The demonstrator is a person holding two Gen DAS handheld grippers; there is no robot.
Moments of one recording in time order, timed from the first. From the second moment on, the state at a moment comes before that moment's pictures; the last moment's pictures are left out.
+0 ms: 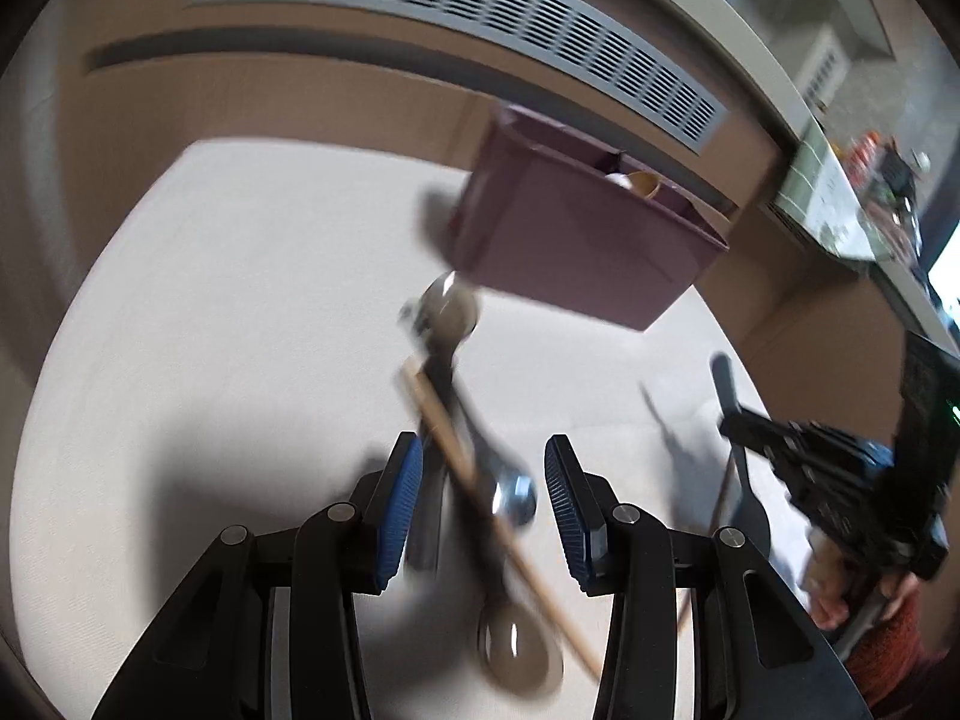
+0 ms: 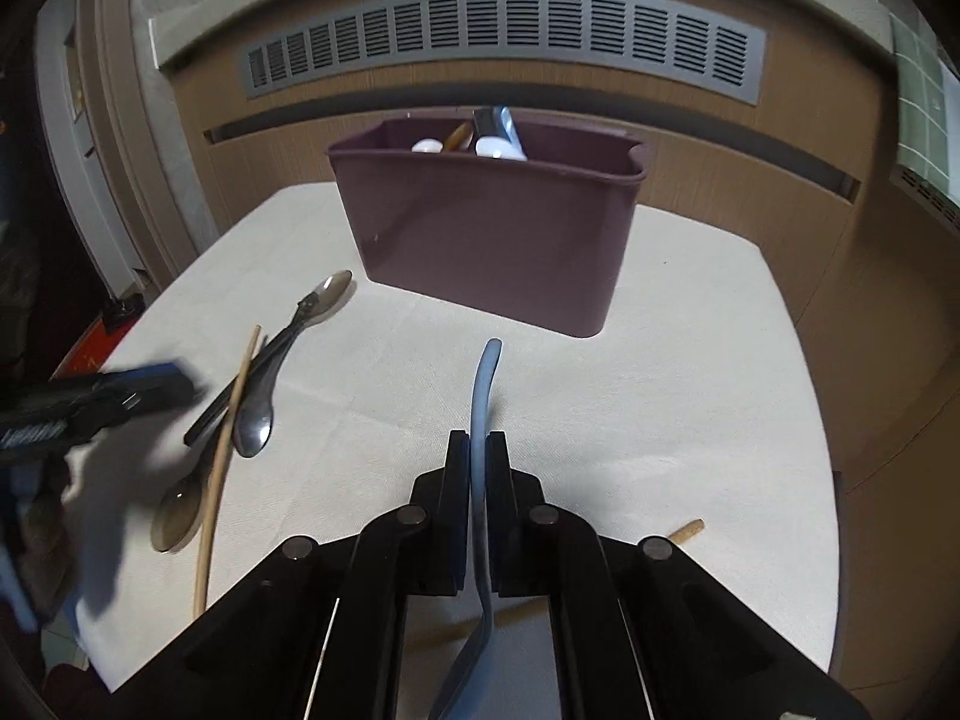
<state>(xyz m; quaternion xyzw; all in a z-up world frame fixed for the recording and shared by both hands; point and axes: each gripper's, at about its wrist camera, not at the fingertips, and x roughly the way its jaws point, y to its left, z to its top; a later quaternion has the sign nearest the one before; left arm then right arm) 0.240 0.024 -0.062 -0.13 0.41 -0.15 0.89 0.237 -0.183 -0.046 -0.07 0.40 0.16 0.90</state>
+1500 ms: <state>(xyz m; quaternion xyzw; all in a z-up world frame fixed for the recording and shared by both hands) 0.280 -0.009 -0.052 -0.03 0.37 -0.14 0.92 0.225 -0.210 -0.059 -0.03 0.38 0.12 0.92</state>
